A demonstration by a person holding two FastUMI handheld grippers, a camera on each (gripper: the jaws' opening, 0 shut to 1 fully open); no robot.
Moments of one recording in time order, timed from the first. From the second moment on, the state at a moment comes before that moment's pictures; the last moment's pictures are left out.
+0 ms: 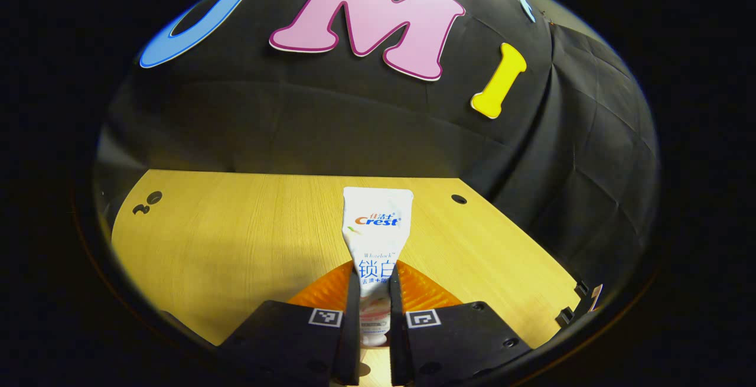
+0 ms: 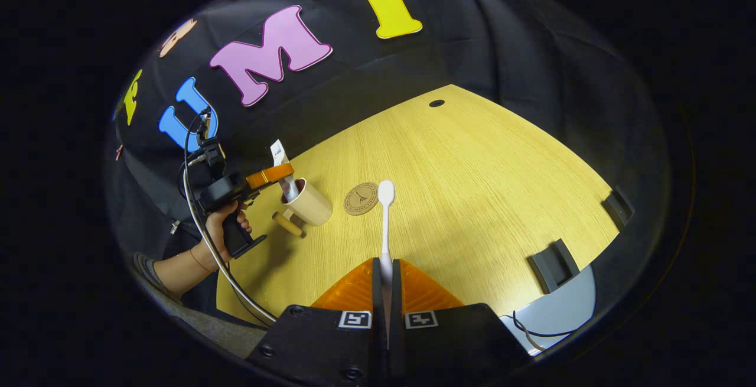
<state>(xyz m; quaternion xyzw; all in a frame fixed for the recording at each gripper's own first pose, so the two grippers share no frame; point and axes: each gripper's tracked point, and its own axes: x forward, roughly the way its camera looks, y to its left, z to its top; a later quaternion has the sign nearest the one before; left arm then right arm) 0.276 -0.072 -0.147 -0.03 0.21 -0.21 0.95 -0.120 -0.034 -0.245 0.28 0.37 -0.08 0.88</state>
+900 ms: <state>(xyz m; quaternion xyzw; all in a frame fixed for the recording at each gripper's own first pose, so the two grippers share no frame) 0.155 0.004 -0.136 -0.02 0.25 -0.17 0.95 0.008 0.037 -0.176 0.32 0.28 0.05 0.90</state>
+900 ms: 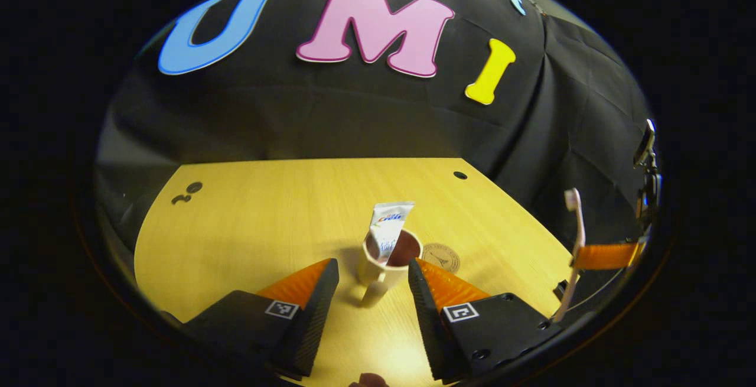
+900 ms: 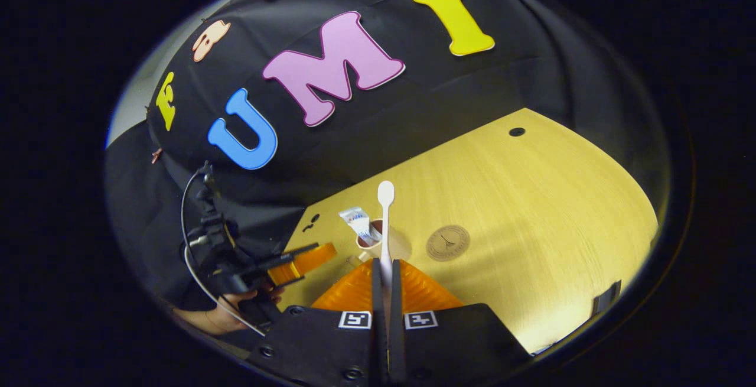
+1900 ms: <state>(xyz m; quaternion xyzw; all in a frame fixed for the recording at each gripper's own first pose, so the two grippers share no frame) -0.016 0.115 -0.135 -0.07 0.30 -0.06 0.95 0.194 0.099 -0.204 0.30 0.25 0.14 0.91</state>
